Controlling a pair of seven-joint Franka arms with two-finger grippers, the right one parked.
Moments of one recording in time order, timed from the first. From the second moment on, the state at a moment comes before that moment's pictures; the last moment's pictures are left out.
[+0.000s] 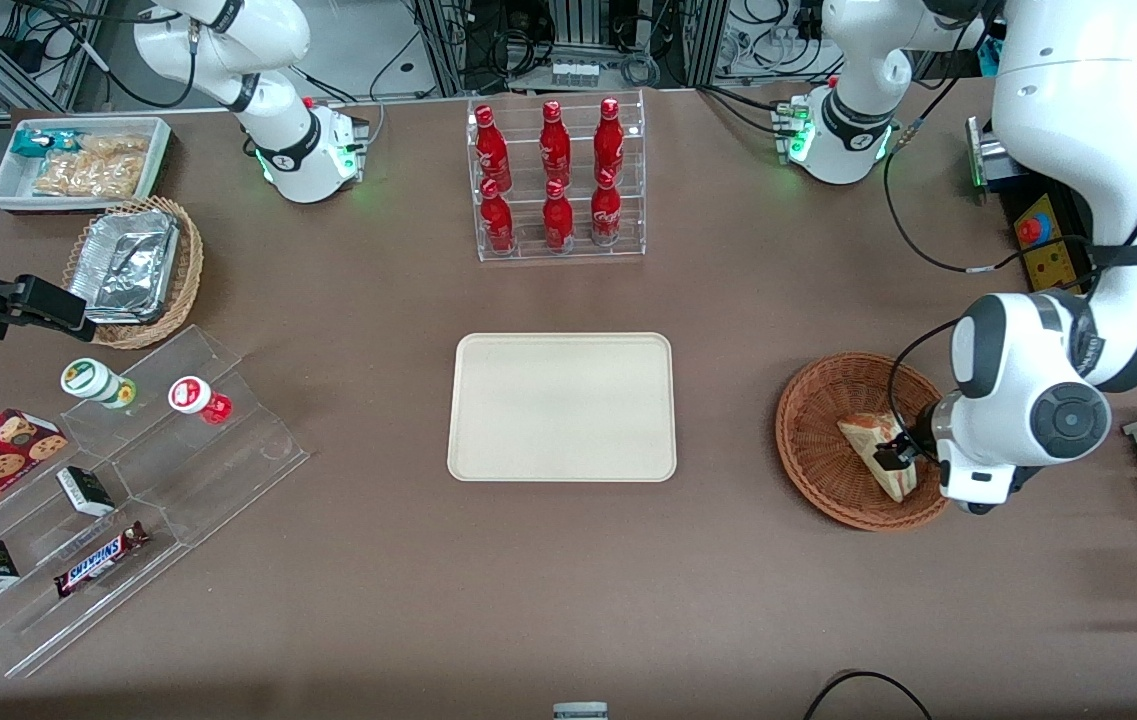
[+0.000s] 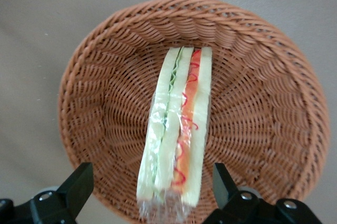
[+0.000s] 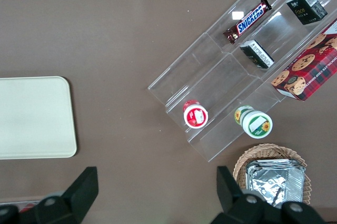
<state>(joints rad) -0.13 0.49 0.05 -1.74 0.00 2.00 -0.72</state>
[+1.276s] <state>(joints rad) -0.37 0.44 0.04 -1.73 0.00 2.06 -0.73</state>
